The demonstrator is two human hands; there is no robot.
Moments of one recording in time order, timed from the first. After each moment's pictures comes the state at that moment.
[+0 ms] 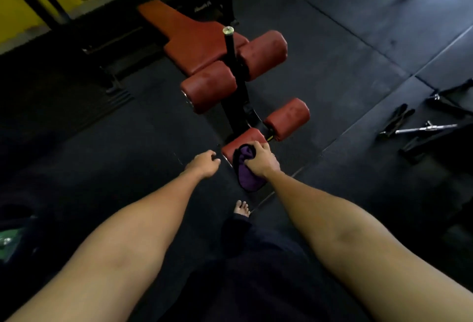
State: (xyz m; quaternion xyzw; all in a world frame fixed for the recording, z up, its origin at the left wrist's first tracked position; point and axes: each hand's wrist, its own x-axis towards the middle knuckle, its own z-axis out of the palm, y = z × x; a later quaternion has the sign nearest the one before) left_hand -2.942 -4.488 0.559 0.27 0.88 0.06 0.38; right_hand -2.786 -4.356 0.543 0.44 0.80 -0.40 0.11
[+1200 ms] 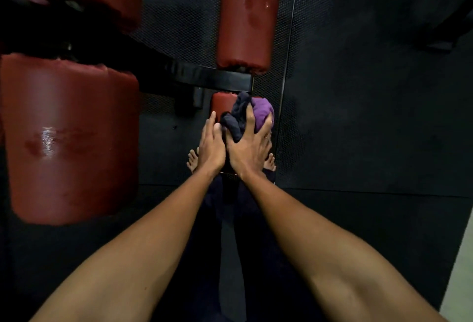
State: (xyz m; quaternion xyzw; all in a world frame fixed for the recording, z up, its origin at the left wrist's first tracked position) left_hand -3.057 -4.285 0.258 0.36 0.73 0.10 0.57; right_hand -2.968 -4.303 0.272 0.84 0.42 -0.33 -0.07
